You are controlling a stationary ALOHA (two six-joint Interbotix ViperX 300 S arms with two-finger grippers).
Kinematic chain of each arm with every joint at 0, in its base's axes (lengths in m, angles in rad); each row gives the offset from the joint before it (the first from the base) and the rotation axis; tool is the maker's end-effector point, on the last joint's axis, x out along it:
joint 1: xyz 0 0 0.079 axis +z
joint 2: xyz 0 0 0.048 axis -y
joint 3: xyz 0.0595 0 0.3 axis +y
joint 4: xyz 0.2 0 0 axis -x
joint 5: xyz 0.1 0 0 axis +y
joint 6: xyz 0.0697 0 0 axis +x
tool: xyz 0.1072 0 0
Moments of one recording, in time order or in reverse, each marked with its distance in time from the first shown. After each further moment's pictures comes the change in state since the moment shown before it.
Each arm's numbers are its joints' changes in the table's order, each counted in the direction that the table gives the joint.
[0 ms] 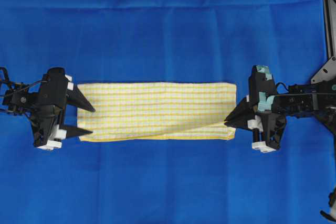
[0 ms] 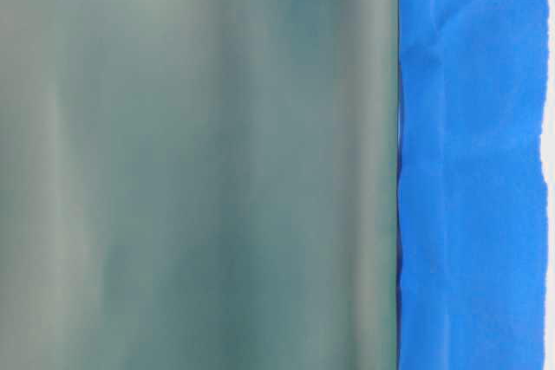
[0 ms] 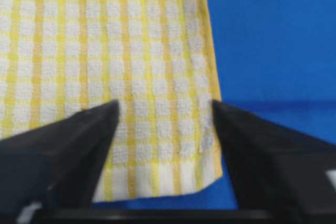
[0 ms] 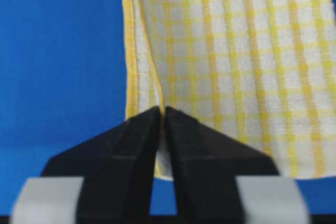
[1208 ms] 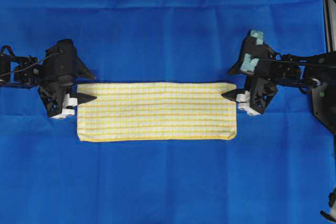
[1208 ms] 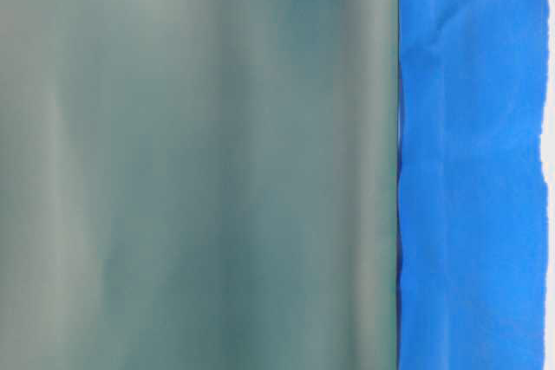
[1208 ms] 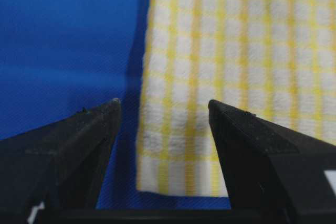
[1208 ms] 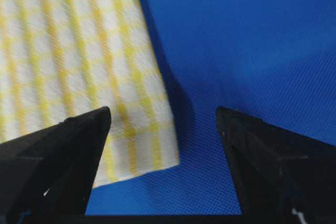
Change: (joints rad) left arm 0.258 -0.092 -0.012 -0.003 0.060 0.138; right arm -0.314 -0.127 -0.003 0.003 0.017 -0.120
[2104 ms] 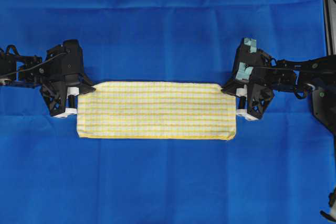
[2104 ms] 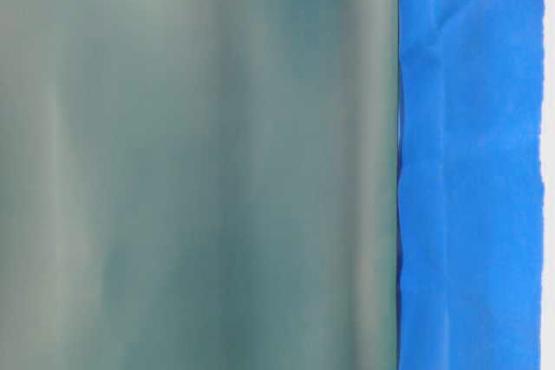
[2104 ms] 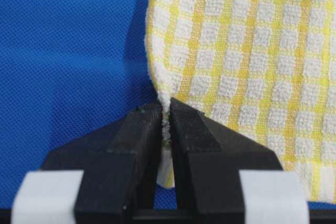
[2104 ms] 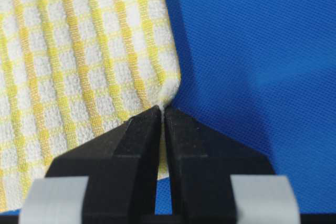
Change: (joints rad) left arm 0.009 -0.028 -0.026 0.003 0.074 0.000; right arm 0.035 -0.021 -0.012 0.002 -0.011 -0.011
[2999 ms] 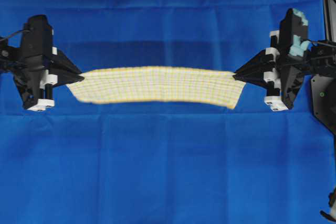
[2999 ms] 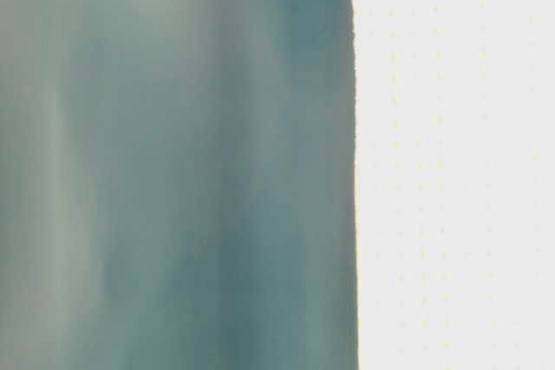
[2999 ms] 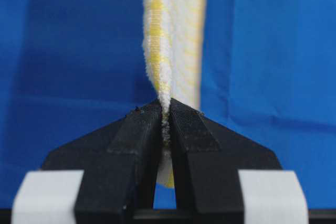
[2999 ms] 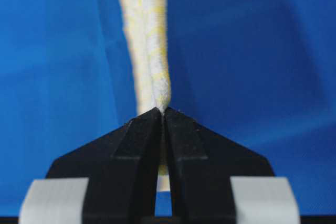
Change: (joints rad) left arm 0.000 0.474 -0.064 0.000 0.374 0.011; right arm -0.051 0.503 -0.002 0.020 0.233 0.000
